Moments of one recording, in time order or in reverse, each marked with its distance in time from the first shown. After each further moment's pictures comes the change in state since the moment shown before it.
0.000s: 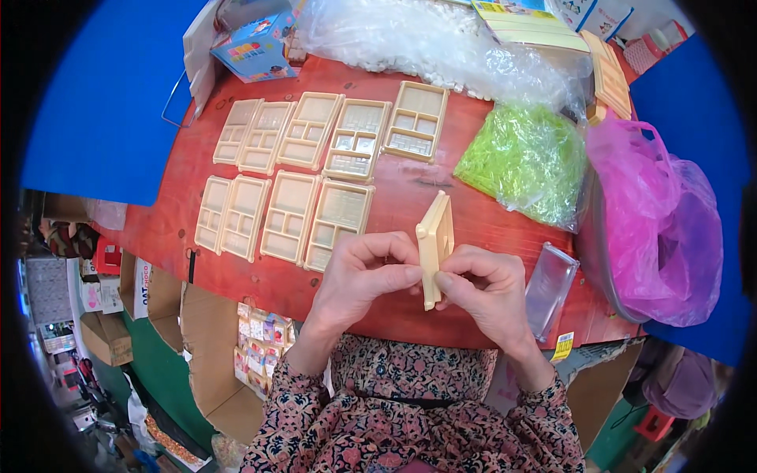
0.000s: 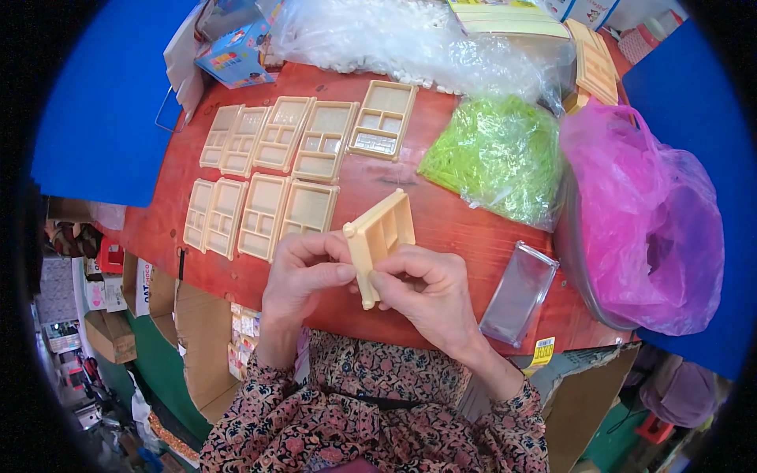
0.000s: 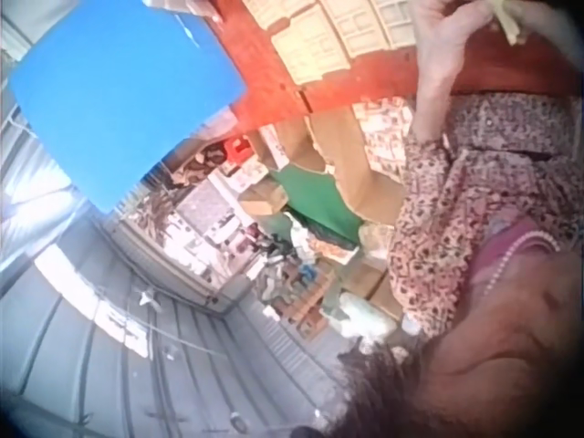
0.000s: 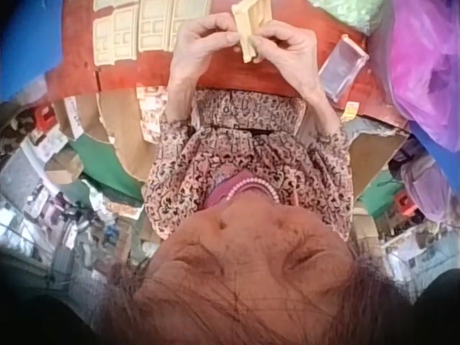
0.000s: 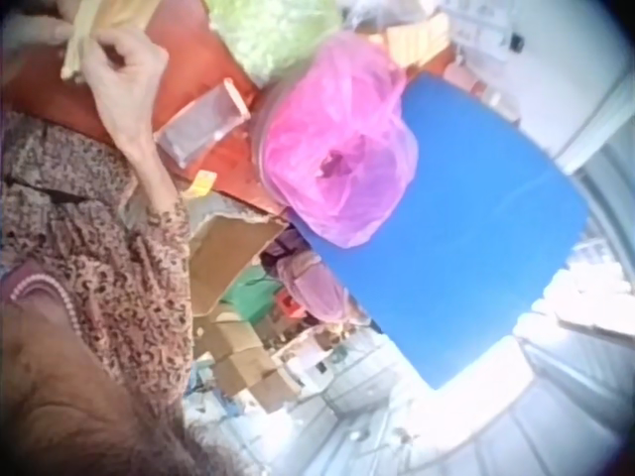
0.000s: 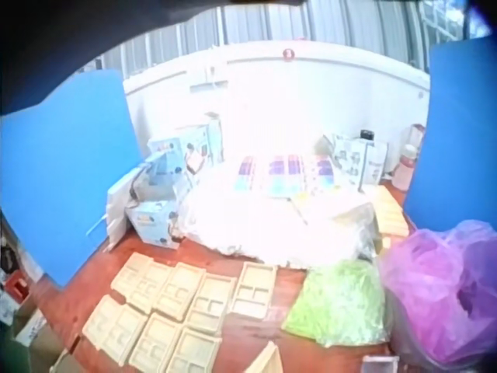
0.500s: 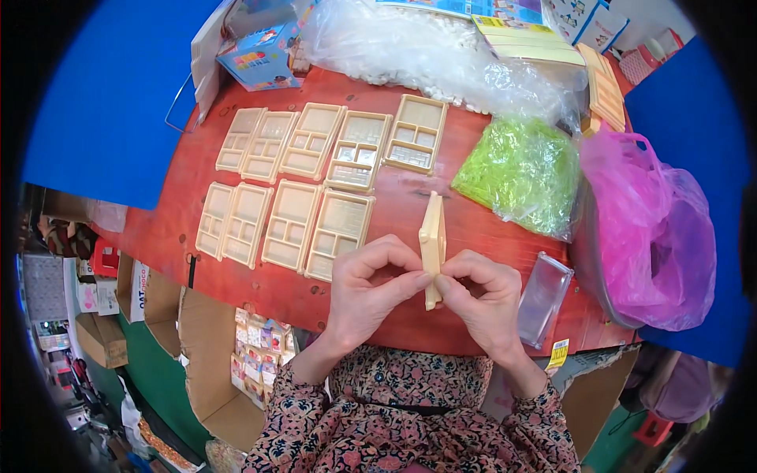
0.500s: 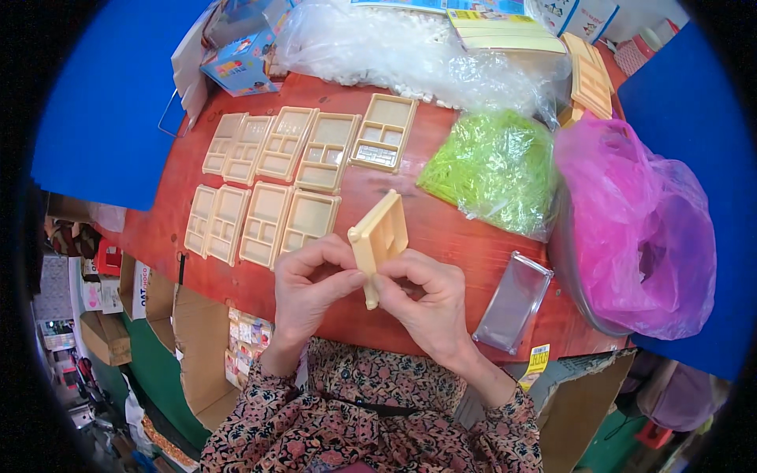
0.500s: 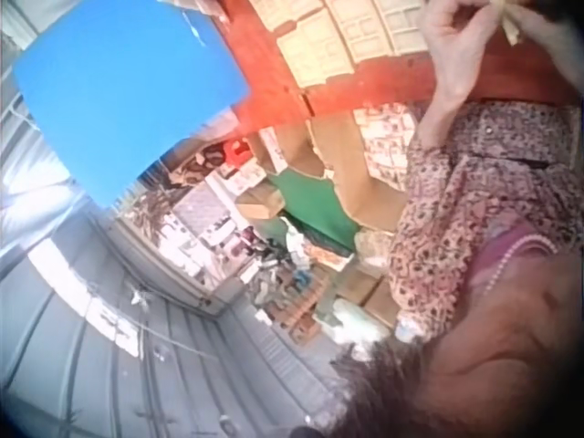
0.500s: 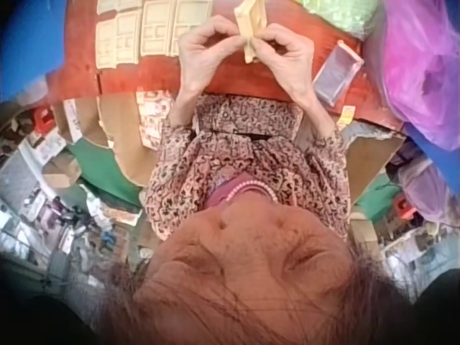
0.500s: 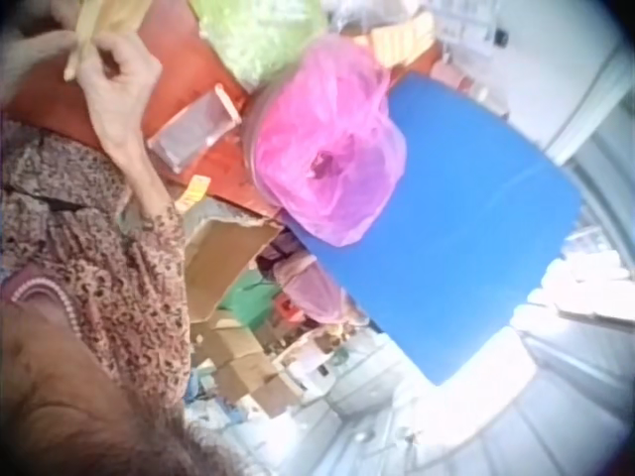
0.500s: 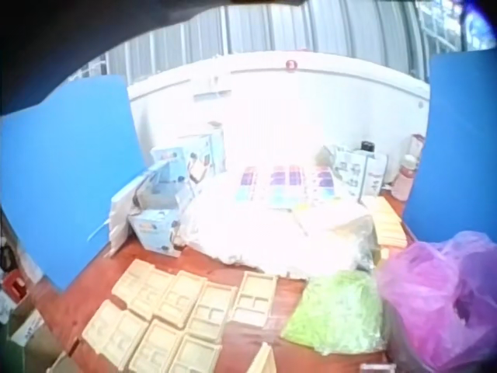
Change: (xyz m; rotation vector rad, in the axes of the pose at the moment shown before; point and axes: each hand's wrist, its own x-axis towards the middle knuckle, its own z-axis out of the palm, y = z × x) left_hand -0.003 -0.004 0.015 0.249 0.144 0.283; right_hand -0.002 0.005 0.004 -0.150 0.087 -0.167
